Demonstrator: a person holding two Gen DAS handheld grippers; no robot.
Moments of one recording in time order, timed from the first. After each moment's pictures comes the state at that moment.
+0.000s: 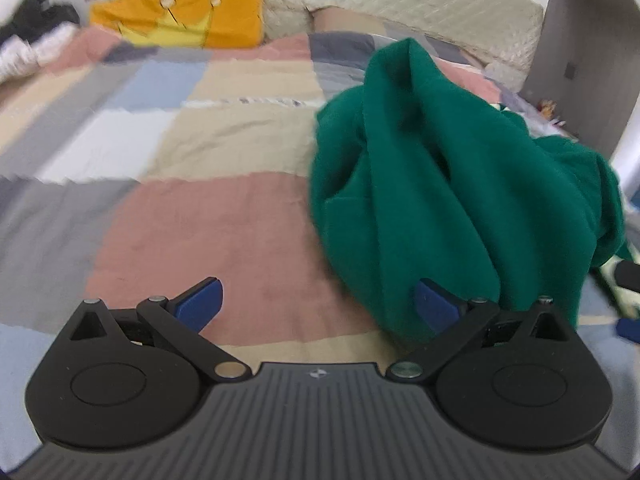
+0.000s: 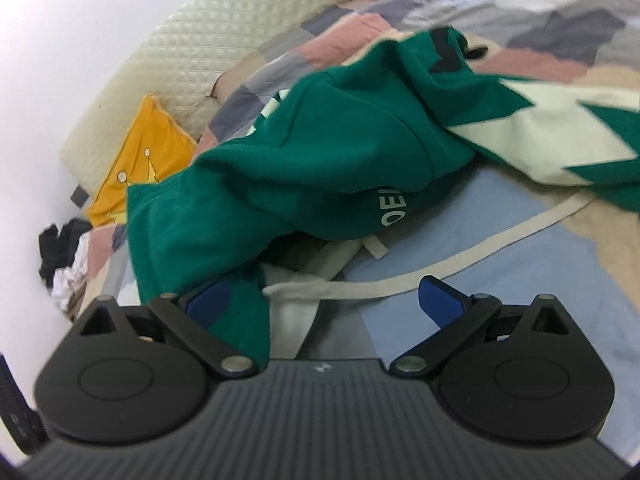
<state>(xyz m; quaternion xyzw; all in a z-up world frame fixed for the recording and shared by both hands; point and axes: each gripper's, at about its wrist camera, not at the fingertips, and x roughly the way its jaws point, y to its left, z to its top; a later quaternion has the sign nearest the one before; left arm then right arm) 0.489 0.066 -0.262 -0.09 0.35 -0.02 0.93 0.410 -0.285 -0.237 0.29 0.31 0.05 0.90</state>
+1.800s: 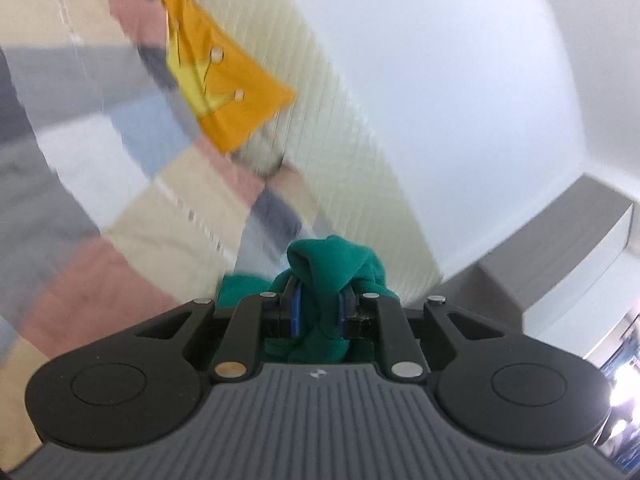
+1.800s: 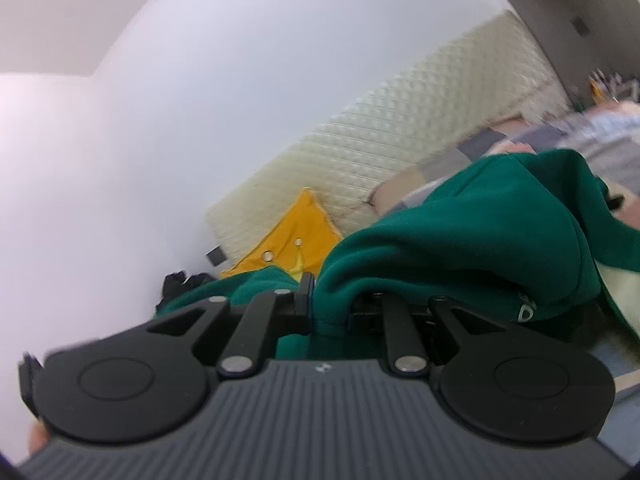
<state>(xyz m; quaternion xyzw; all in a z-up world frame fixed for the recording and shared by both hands) 0.432 0.196 -0.181 -0.48 0.09 -0.09 0.87 0.373 -0.291 -0.142 0.25 0.09 0.24 0.93</state>
